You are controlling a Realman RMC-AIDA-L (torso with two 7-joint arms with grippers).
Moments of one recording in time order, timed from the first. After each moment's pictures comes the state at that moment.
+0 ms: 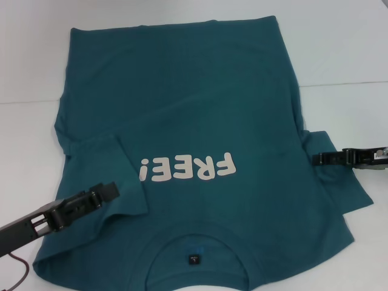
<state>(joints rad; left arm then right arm) -0.37 -2.16 0.45 0.66 1.92 1.72 -1.80 0.65 1.94 -0.63 -0.57 -2.39 -1.08 2.26</state>
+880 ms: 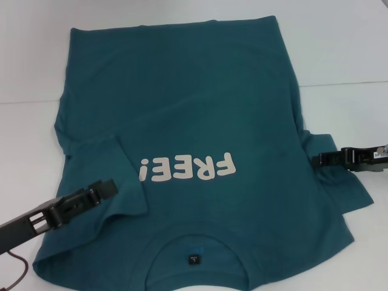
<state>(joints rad) -0.37 -2.16 0.45 0.66 1.91 1.72 -1.80 0.66 1.93 -0.64 -0.58 -2.40 -1.16 2.33</state>
